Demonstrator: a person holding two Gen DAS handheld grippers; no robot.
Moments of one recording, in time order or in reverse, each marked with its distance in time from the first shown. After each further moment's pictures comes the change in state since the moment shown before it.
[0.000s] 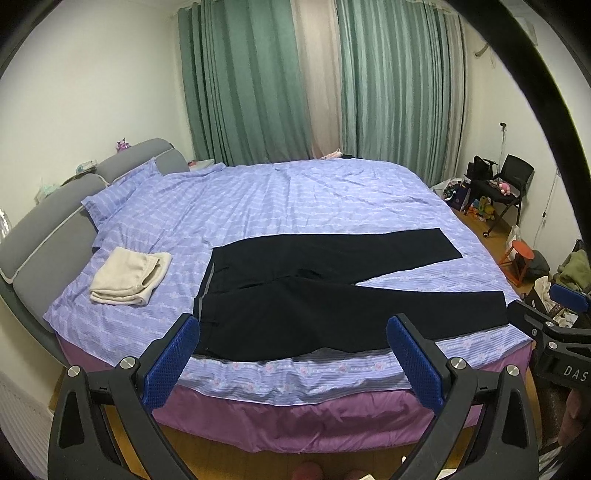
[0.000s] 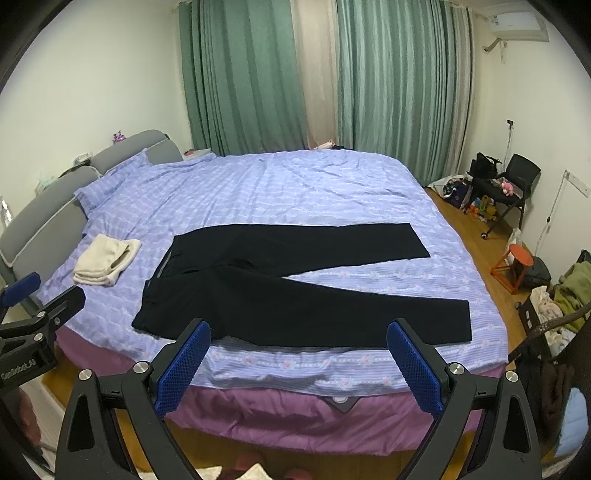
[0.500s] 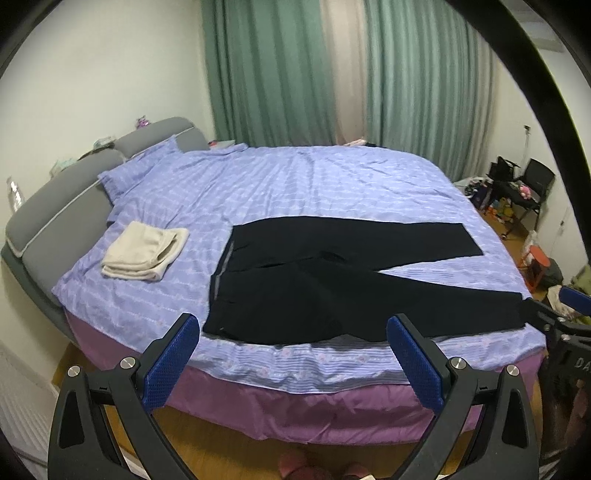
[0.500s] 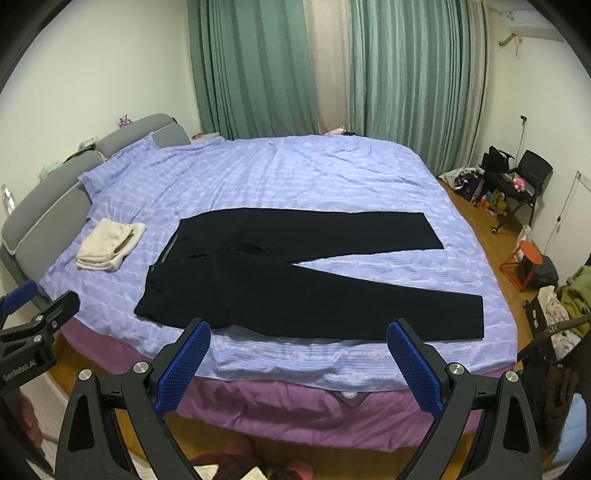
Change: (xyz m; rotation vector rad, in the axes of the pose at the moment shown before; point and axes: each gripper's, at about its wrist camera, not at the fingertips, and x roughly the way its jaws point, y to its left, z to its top) left arm 0.023 0.031 -0.019 -0.075 0.056 0.082; right arm 0.030 0.016 0.001 -0.035 0.056 0.021
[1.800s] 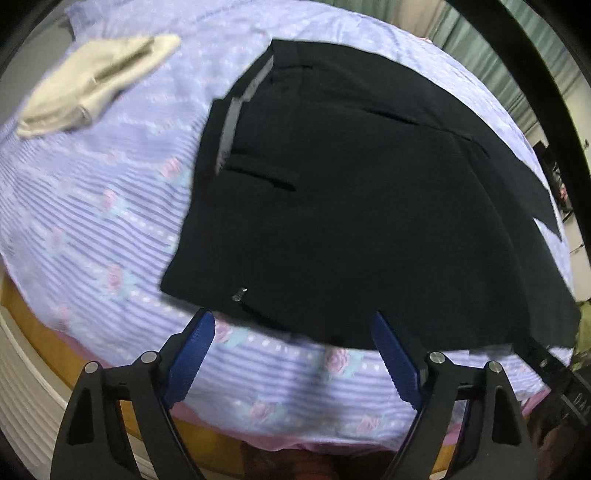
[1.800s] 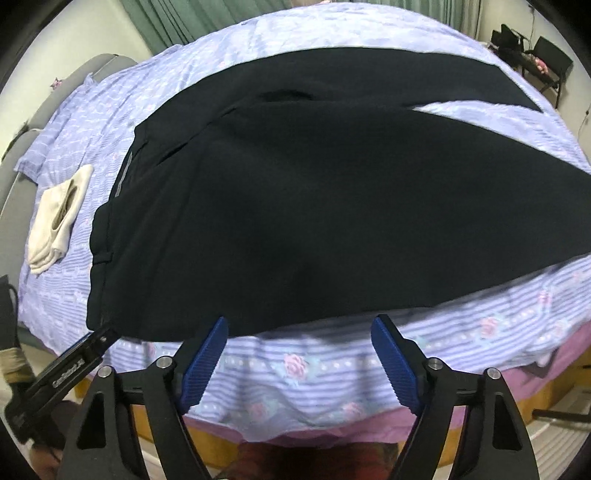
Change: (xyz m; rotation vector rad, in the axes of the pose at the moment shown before) left arm 0.391 0.151 -0.094 -0.235 0.536 -0.124; right arm 0.345 0.161 -0.056 0.273 0.435 0.075
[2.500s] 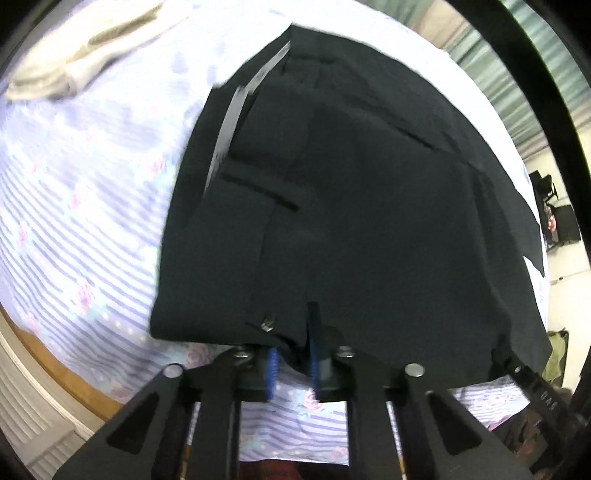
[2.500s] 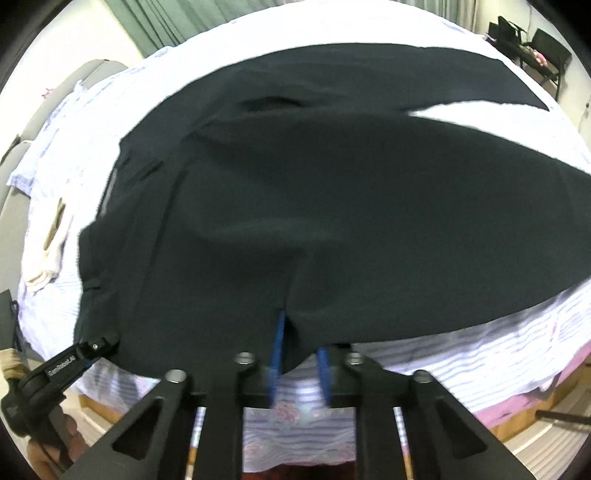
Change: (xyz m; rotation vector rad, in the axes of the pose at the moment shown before) left arm 0.004 0.012 0.031 -0.088 0.032 -0.075; right arm 0.018 -0.002 0.041 0.022 0.002 -0.004
